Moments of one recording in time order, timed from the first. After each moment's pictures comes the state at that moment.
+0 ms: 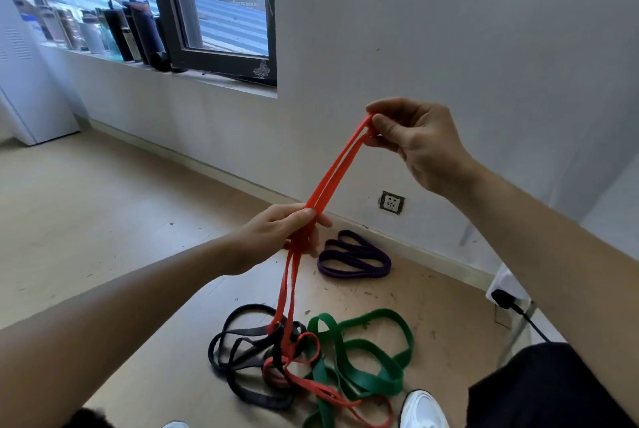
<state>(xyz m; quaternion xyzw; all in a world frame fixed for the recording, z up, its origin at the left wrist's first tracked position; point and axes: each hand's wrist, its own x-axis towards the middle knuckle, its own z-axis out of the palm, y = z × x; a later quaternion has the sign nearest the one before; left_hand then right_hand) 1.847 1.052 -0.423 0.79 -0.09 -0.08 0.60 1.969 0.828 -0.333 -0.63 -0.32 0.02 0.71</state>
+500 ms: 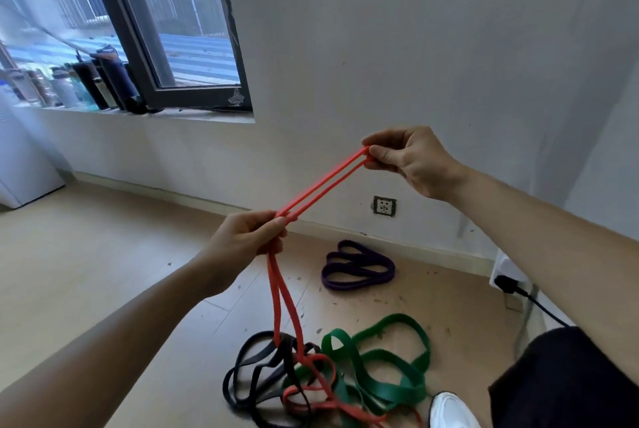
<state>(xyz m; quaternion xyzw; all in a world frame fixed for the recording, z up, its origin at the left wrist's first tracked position) 1.855 1.074 -0.408 0.78 -0.01 0.02 0.63 1.999 0.798 -0.356 -0.66 -0.24 0.05 0.71</state>
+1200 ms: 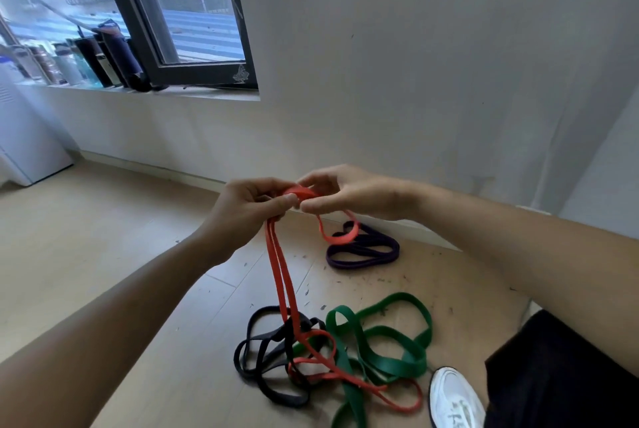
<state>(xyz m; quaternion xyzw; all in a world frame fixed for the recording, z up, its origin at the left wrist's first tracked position) 1.850 1.073 -0.397 0.83 -0.08 0.09 0.55 1.950 0.866 -0.389 -0.77 -0.41 0.26 0.42</state>
